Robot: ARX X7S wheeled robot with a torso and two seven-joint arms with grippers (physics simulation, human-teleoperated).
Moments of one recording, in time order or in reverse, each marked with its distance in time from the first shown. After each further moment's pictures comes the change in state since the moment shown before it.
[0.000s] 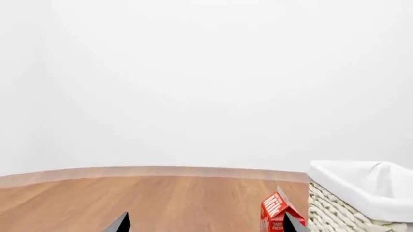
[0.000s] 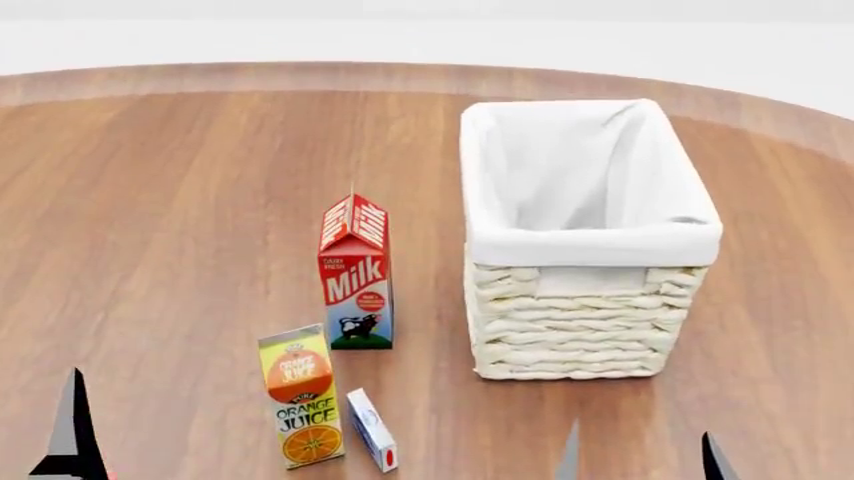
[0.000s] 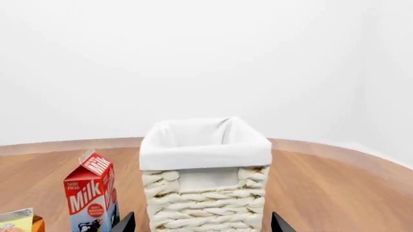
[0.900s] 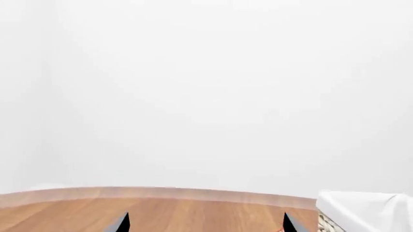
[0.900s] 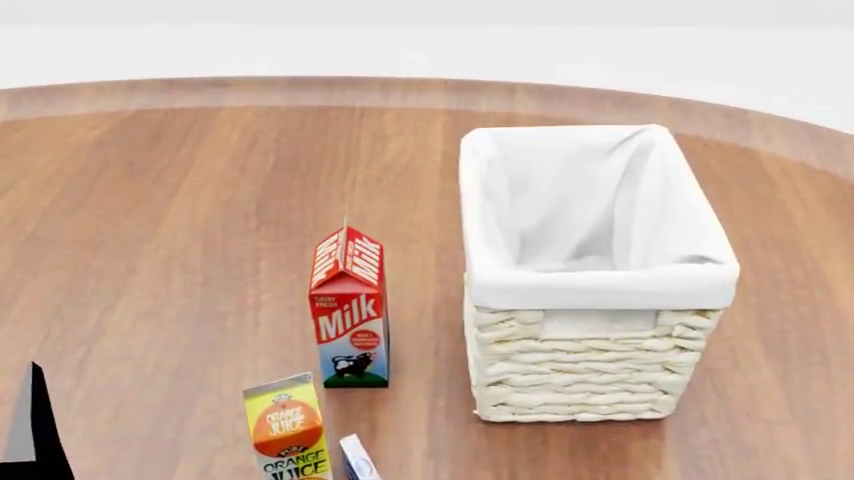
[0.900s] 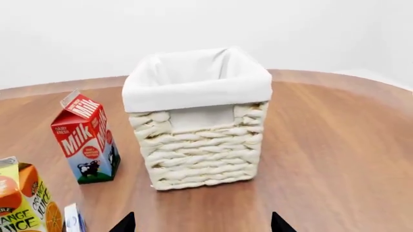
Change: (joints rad) left arm 0.056 -0.025 -0.011 0.130 -0.032 0.000 -0.054; right arm -0.163 0.150 0.111 -0.293 0.301 0.409 0.102
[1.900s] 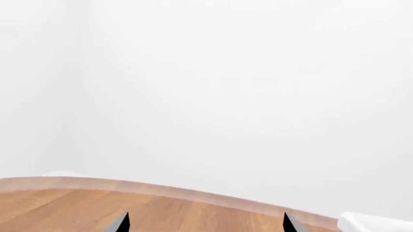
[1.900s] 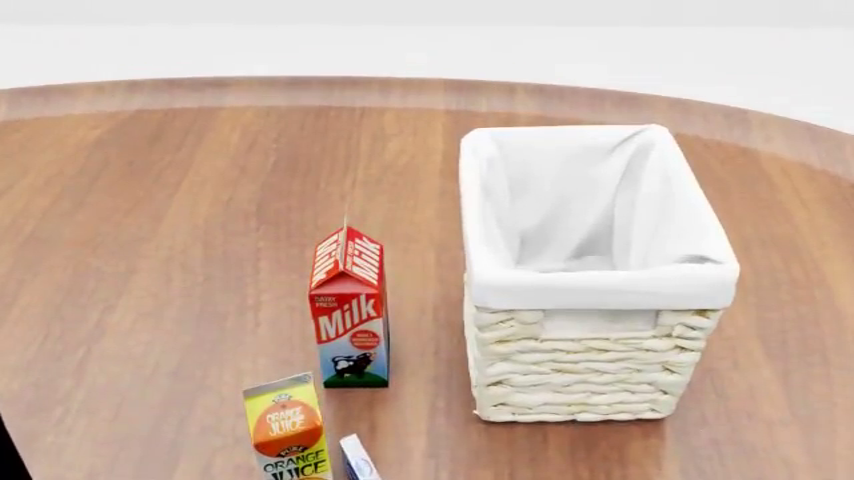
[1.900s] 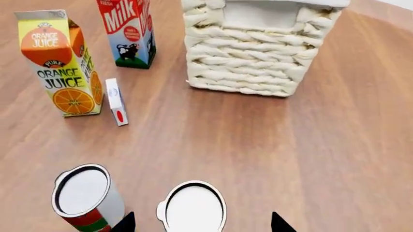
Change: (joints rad) left arm 0.003 -0.007 -0.067 -0.005 -0.102 0.022 -0.061; right arm -0.131 0.171 -0.079 -0.162 0.095 0.294 0.058
